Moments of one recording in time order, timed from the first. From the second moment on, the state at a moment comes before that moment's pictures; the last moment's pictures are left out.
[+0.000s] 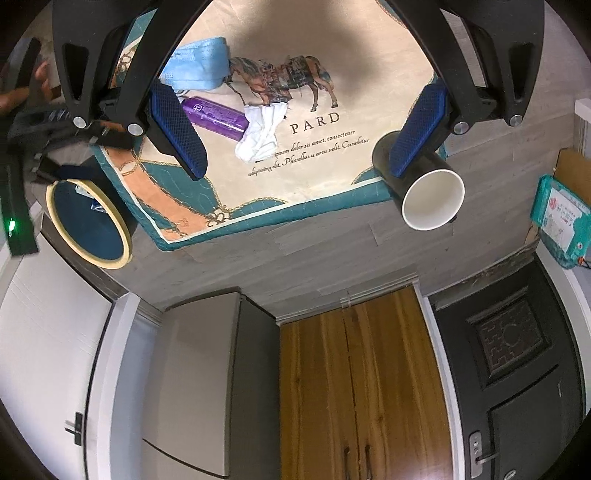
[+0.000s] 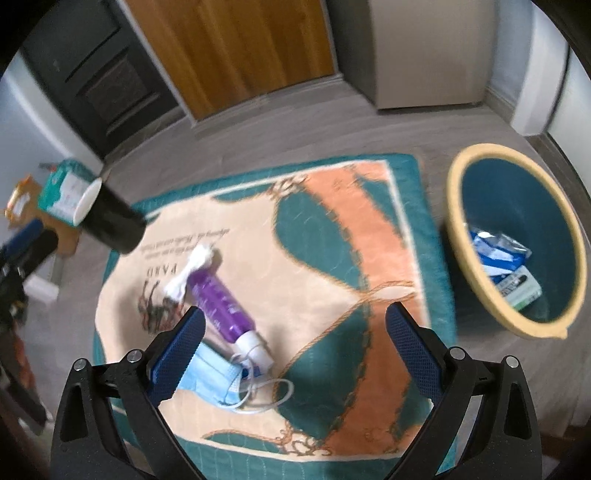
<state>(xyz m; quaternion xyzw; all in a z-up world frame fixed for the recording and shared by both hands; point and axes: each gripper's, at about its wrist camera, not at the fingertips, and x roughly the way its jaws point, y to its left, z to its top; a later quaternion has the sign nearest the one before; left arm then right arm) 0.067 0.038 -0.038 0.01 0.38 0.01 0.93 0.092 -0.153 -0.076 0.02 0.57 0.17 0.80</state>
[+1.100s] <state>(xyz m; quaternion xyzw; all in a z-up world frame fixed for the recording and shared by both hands) 0.118 0.037 -0.103 0.02 0.46 0.00 0.89 0.118 -0.107 -0.124 -0.03 0.58 0.28 0.77</state>
